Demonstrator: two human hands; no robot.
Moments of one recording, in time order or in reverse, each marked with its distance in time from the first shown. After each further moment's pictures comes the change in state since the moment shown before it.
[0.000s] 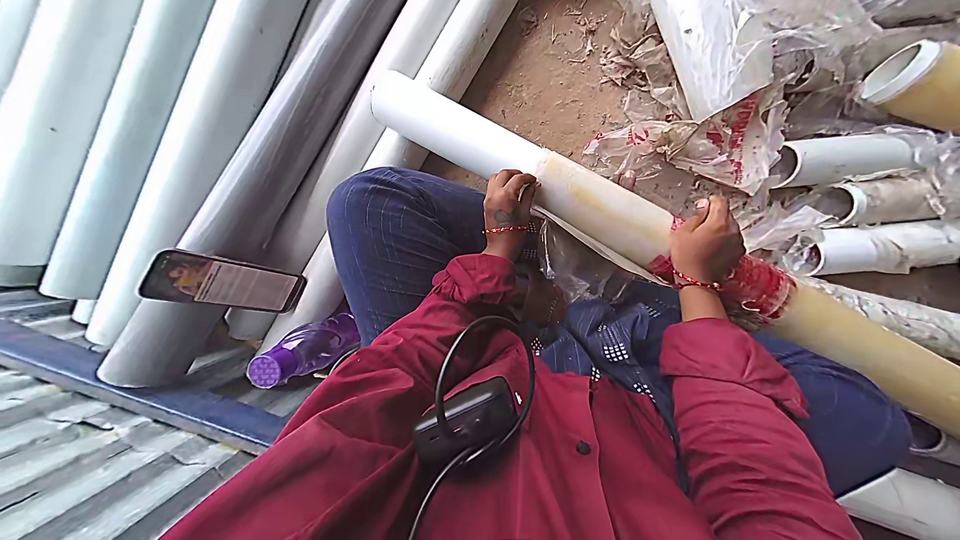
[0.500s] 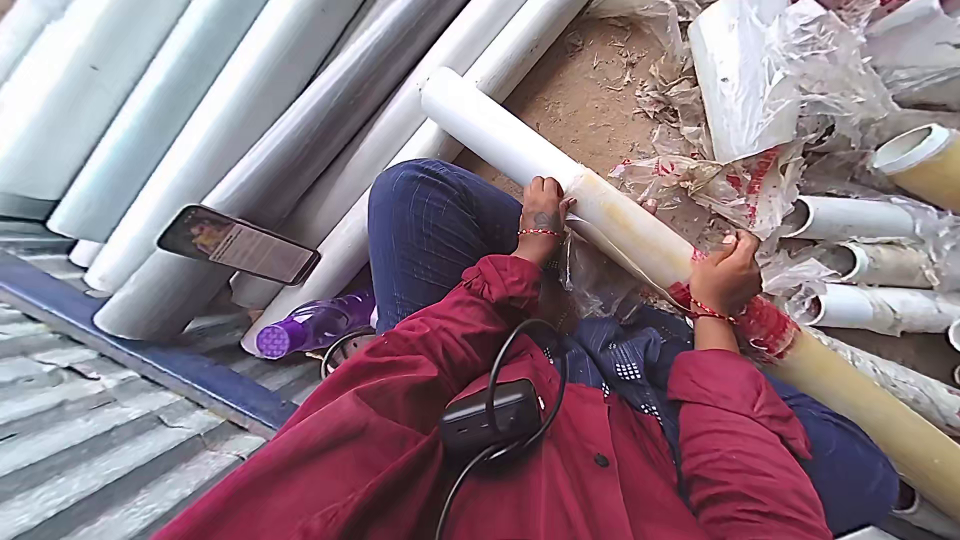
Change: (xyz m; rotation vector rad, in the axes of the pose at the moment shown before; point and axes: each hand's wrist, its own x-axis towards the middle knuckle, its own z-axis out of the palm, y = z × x) left_hand 0.019 0.024 -0.010 0.081 -0.329 -0.365; right_hand 0.001 0.003 0.000 0.015 0.044 0.000
